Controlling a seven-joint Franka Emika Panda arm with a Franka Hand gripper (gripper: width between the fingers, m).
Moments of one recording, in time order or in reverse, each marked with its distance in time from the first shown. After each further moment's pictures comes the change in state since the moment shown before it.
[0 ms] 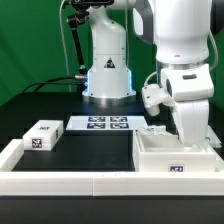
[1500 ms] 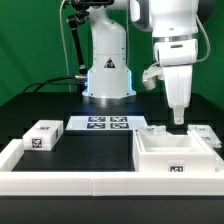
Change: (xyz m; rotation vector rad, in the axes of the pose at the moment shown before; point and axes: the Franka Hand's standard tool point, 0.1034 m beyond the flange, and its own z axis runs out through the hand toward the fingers) arm 0.006 -0.068 -0.016 -0.167 0.005 0.132
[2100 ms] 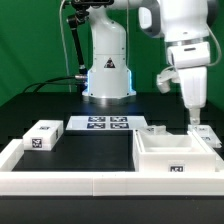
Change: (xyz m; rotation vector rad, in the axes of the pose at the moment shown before) arm 0.042 -0.030 0.018 -0.024 0.055 -0.004
